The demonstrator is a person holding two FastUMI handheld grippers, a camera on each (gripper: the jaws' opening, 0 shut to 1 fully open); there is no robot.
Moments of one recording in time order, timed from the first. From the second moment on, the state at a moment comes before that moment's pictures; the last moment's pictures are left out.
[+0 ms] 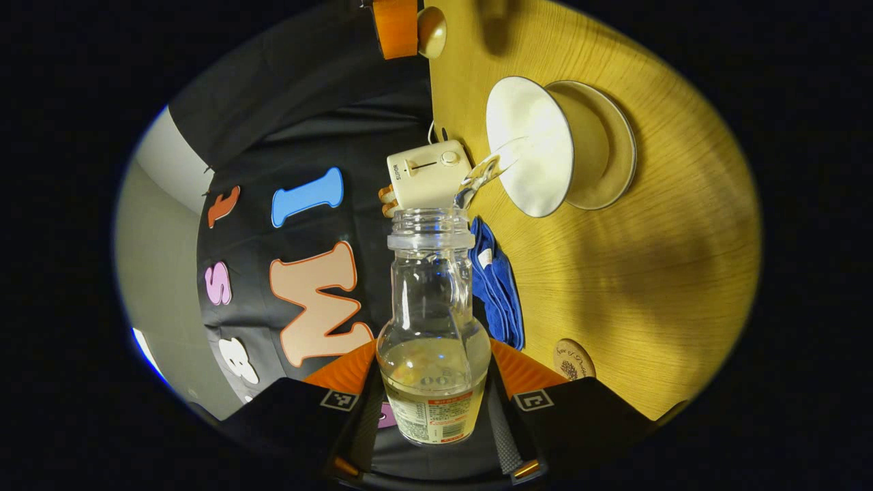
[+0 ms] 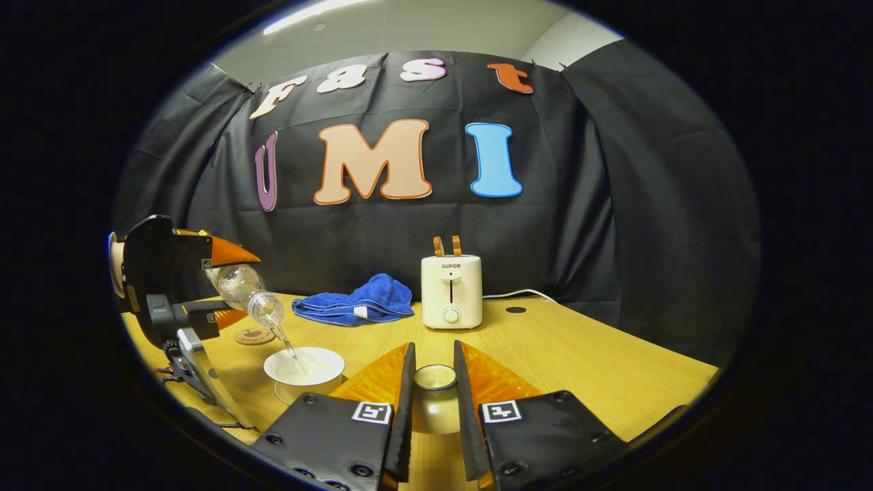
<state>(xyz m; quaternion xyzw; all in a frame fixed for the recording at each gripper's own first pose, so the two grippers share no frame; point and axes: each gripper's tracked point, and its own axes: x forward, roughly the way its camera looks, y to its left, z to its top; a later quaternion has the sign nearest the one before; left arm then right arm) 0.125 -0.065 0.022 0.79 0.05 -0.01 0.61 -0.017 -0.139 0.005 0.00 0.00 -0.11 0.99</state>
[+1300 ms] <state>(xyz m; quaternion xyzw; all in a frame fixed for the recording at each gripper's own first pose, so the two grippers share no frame) 0.133 -0.068 0.037 0.83 0.04 -0.02 0.56 -0.017 -0.140 0.006 0.00 0.00 -0.11 0.99</state>
